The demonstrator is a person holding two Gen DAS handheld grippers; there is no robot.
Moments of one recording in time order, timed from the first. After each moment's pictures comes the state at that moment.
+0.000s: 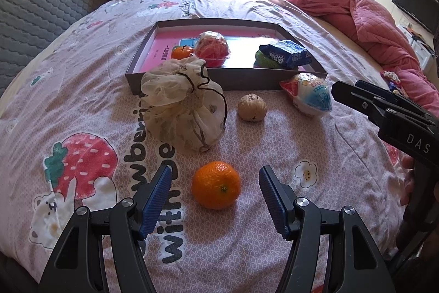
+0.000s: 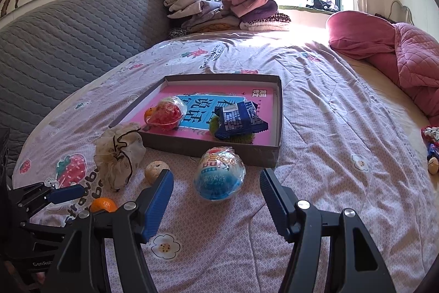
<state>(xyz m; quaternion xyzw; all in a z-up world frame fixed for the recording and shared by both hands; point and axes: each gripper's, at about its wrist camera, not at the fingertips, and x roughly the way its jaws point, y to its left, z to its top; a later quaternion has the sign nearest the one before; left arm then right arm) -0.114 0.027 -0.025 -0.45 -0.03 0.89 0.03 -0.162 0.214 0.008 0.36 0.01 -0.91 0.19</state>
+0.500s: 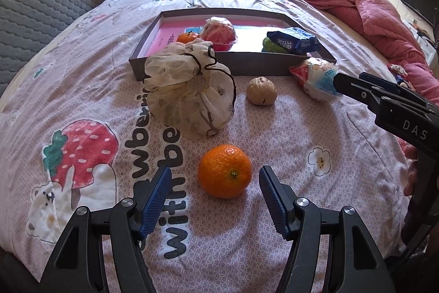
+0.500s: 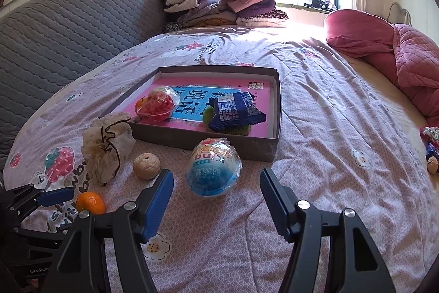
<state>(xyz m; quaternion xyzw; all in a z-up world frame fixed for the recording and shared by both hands) -0.110 0.025 -0.042 -0.46 -0.02 0.89 0.01 -0.168 0.209 -0.007 0.36 0.03 -0.92 0.17</state>
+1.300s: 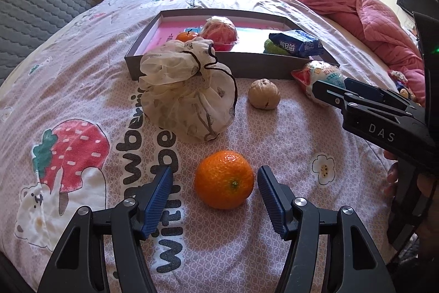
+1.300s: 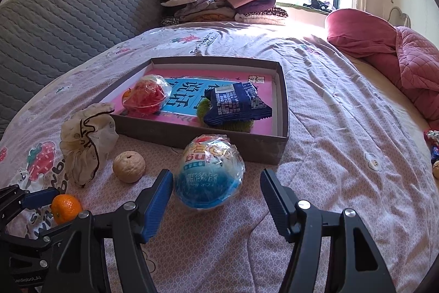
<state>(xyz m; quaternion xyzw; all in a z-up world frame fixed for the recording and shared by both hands) -0.118 0.024 -0.051 -0.45 -0.04 0.89 0.02 -0.190 0.194 -0.030 0.36 0.05 -0.92 0.16</state>
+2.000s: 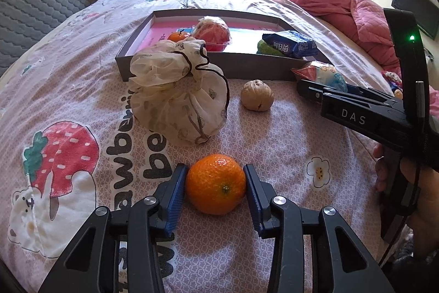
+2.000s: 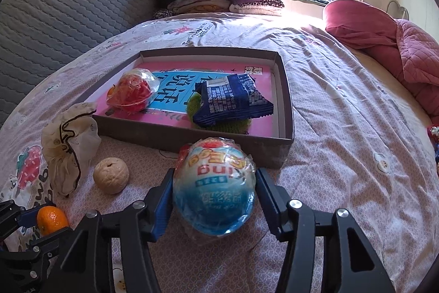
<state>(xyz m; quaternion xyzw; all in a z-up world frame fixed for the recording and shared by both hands) -0.123 0.025 -0.054 -0.44 -0.05 0.89 0.04 -0.210 0.194 -0.042 0.39 0.04 -0.91 0.15</state>
